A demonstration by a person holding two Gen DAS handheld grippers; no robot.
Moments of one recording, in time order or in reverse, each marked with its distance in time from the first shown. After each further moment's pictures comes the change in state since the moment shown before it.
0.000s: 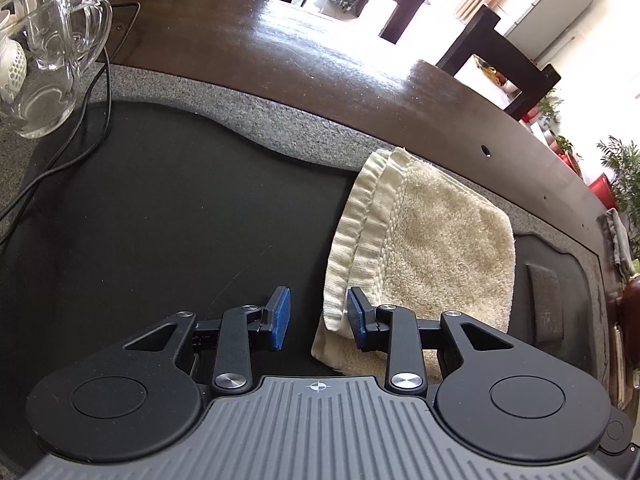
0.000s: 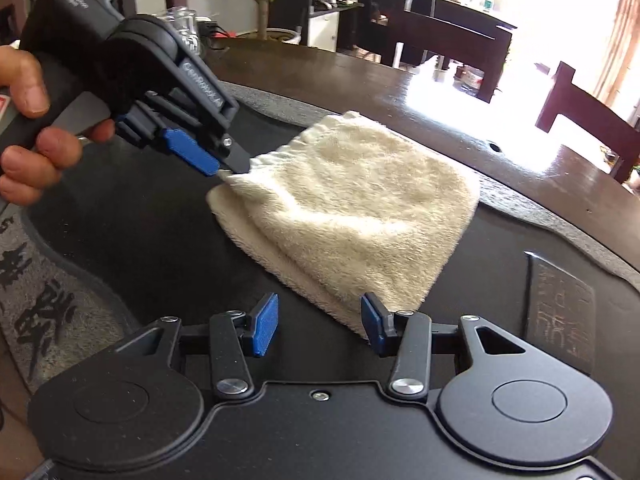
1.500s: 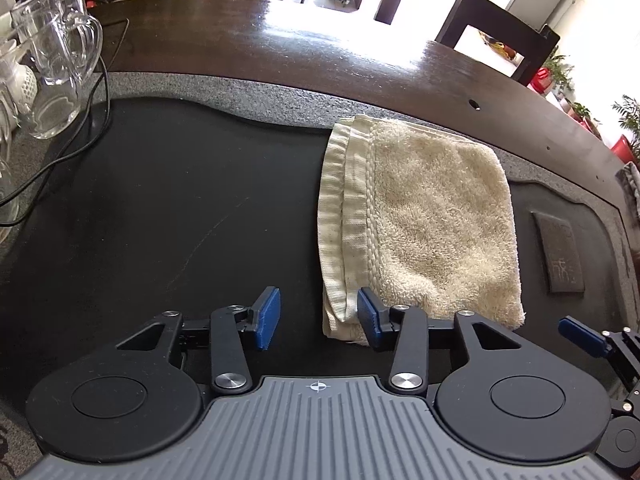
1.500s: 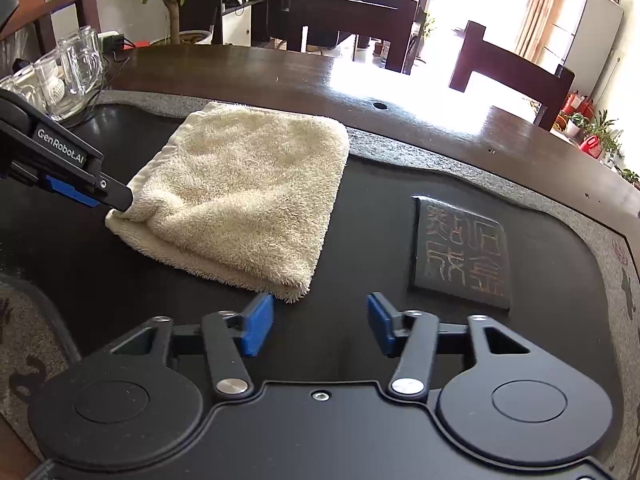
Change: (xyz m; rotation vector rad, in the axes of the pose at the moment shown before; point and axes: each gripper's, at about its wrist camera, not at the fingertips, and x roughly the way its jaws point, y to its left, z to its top) left arm -0.011 -0.038 -0.033 0.117 -0.025 0.122; right arm -0.020 -0.050 -0.022 0.151 0.001 -0.149
